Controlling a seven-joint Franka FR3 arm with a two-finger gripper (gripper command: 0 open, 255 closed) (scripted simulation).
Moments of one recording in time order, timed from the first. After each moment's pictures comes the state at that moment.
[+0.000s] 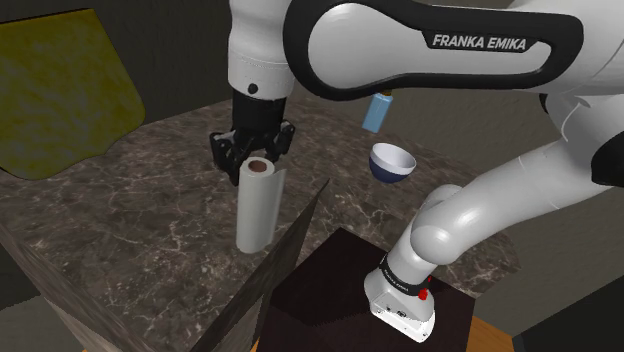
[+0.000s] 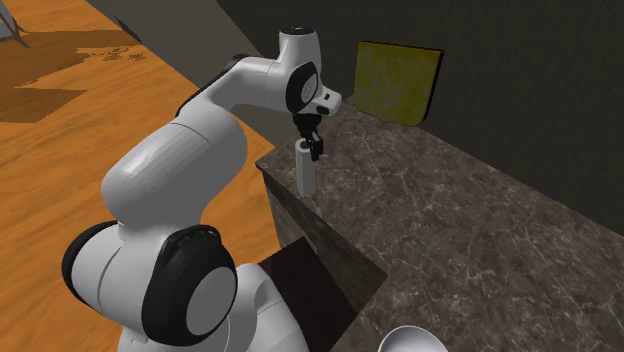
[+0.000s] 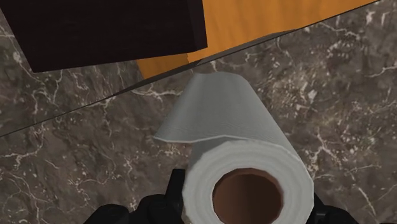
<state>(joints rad) 0.03 -0.44 0.64 -2.11 0.18 1.75 0.77</state>
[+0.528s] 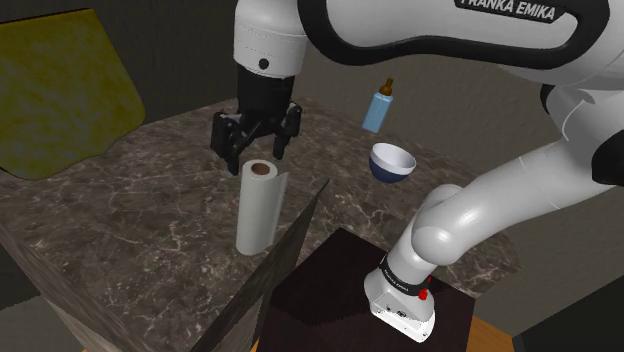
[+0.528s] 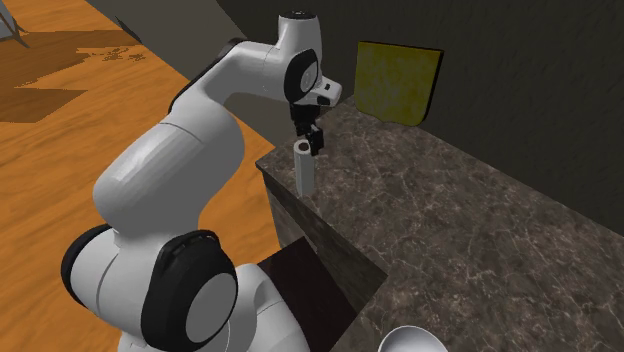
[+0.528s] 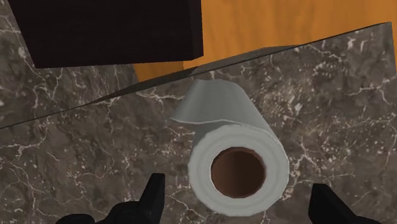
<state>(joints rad) 0.06 -0.45 0.60 -2.05 0.21 1.66 0.69</state>
